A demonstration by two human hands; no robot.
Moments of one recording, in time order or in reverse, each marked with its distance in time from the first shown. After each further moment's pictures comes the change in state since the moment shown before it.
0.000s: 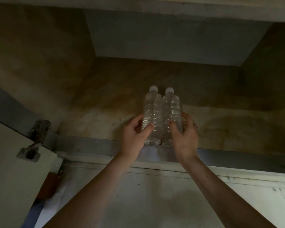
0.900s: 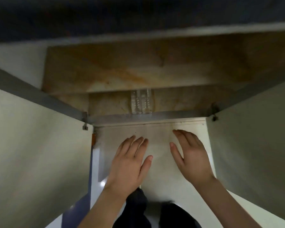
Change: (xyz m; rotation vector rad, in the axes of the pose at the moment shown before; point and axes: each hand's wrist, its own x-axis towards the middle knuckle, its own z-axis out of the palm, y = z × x) left_hand -0.258 0.360 -0.030 1.196 -0.484 0.346; right_hand -0.200 -0.275 -0.304 -0.635 -0.326 -0.261
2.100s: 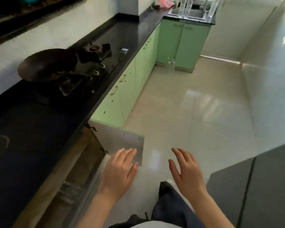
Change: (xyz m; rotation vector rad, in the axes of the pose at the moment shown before) left_hand -0.085 0.344 -0.353 -0.080 -0.280 1.106; right_hand -0.378 -0.206 -0.394 -0.124 0.791 0.979
